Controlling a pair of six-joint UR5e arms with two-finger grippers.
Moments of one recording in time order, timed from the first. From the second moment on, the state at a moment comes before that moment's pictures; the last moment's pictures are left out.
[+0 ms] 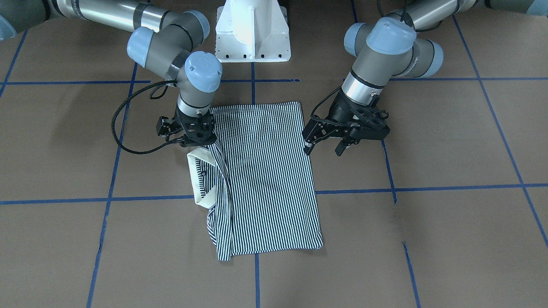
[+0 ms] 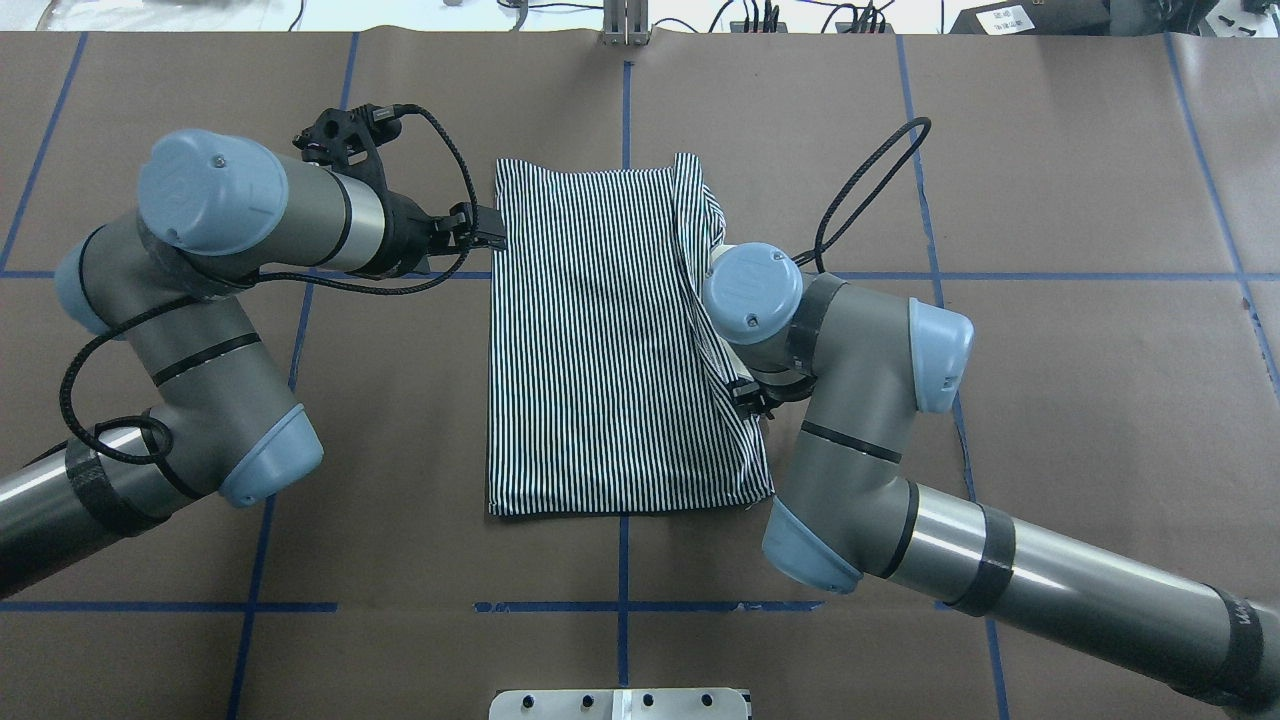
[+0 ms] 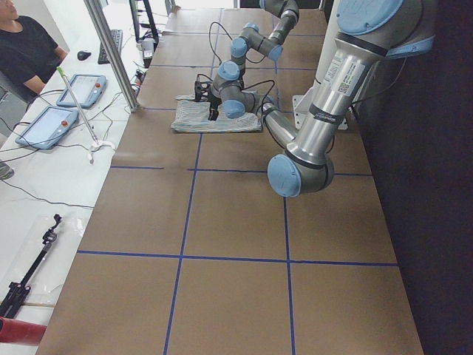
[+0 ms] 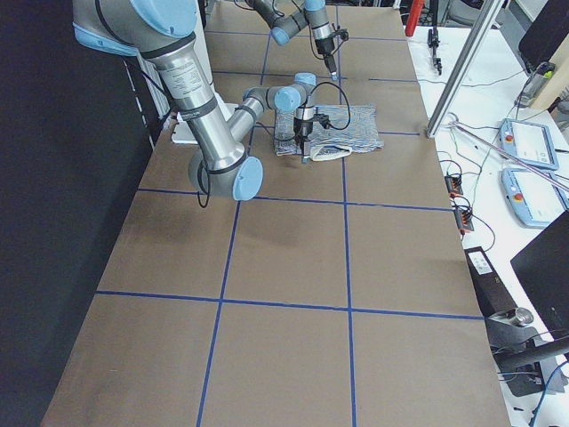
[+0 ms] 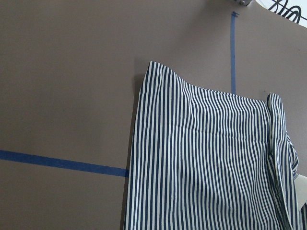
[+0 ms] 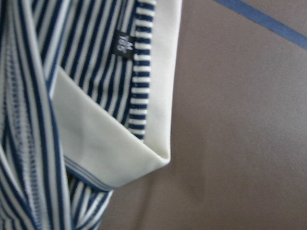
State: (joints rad) left arm -0.70 -2.07 -1.70 -2.09 -1.83 -1.39; right arm 0.51 -0.95 1.65 -1.90 1.75 0.84
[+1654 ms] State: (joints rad) left arm -0.70 -2.07 -1.71 -2.09 -1.83 -1.39; right arm 0.52 -0.77 1.45 -1.78 1.76 0.84
